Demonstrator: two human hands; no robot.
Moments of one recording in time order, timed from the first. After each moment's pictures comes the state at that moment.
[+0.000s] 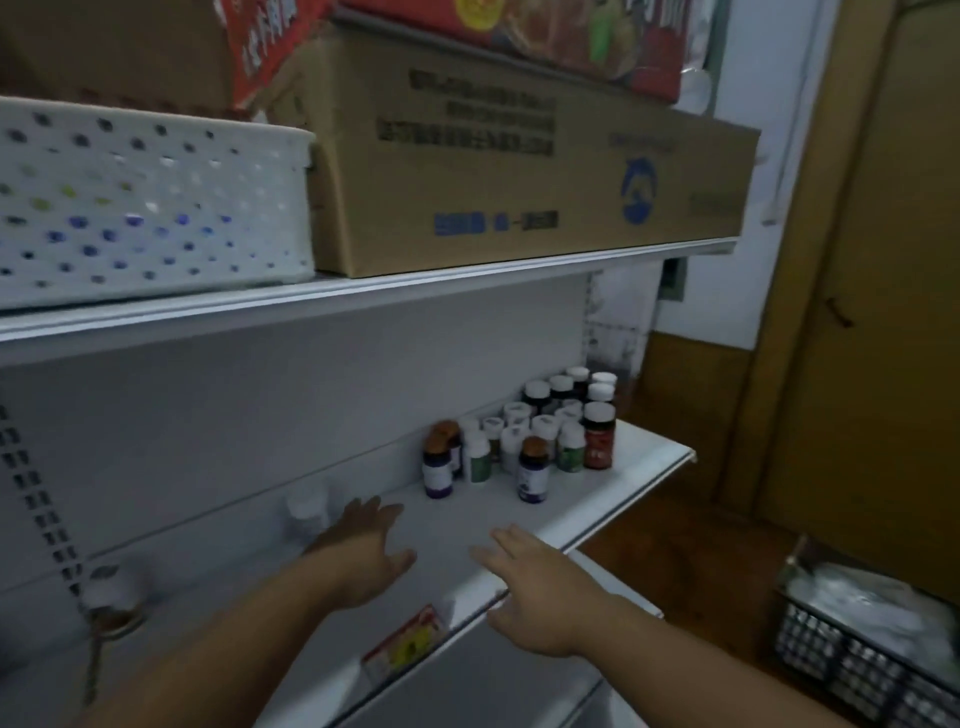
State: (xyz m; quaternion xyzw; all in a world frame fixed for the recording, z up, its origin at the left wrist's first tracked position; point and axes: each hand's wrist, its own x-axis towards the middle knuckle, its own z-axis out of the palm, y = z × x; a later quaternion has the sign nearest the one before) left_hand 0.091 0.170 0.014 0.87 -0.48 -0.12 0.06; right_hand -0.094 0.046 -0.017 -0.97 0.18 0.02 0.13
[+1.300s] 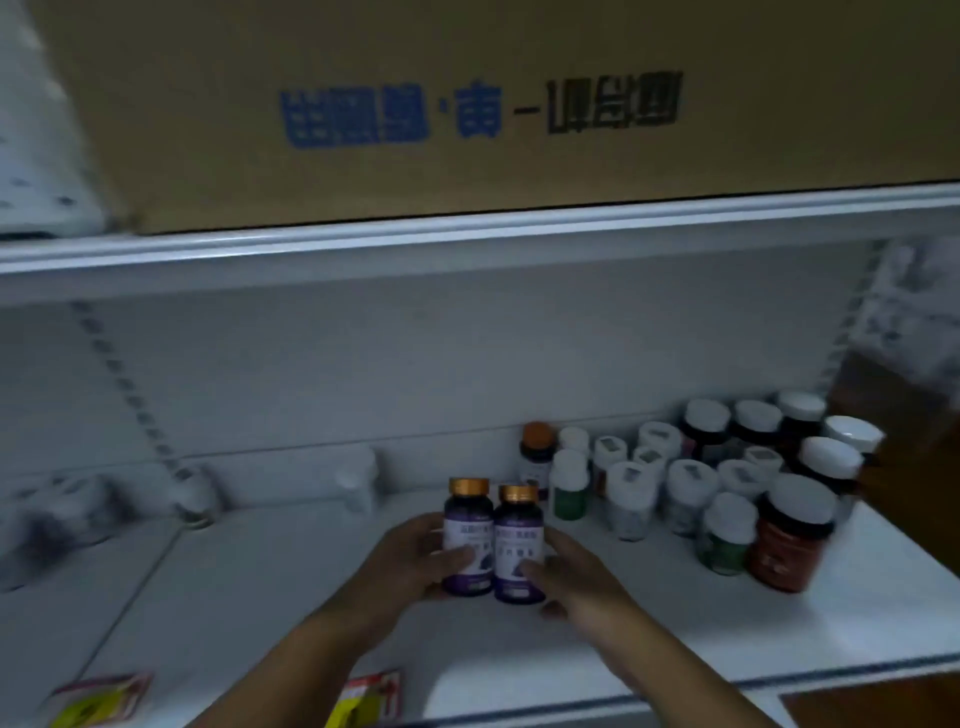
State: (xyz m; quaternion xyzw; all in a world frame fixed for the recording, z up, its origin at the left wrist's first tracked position) left_hand 0.095 0.057 -0.051 0.70 -0.12 -0.26 0.65; right_hand 0.018 -0.131 -0.074 -0.69 0.13 0.04 0.71
